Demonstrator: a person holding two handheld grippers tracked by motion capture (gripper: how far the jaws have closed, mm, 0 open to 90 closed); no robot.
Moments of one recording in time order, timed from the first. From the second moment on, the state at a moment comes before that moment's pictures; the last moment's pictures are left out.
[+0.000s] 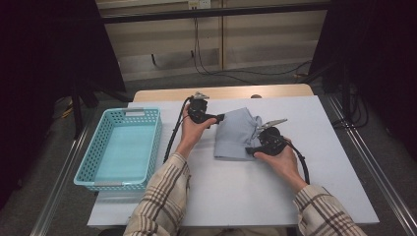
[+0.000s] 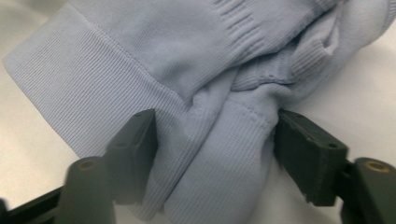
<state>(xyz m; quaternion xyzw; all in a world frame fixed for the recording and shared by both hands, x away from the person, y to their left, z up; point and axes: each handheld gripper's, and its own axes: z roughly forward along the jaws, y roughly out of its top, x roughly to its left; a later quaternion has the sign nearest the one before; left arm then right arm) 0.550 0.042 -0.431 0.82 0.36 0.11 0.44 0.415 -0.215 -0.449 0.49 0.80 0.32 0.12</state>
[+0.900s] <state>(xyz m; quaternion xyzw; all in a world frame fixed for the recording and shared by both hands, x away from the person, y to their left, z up) 0.561 0.019 -0.453 0.83 0.38 0.08 0.40 0.412 -0.219 -0.447 0.49 0.80 0.34 0.08</state>
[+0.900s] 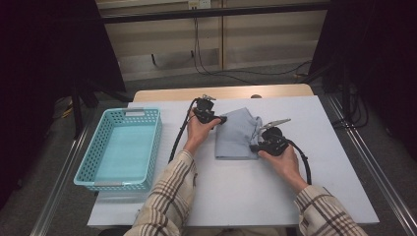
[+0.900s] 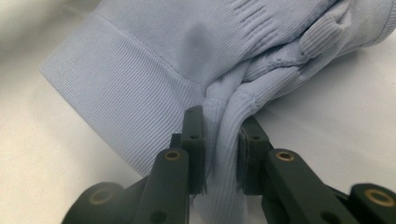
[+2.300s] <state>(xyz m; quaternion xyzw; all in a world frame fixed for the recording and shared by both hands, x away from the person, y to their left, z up) 0.549 0.022 -0.439 0.83 0.35 0.06 0.43 0.397 -0.211 -0.438 0.49 0.78 0.36 0.14</state>
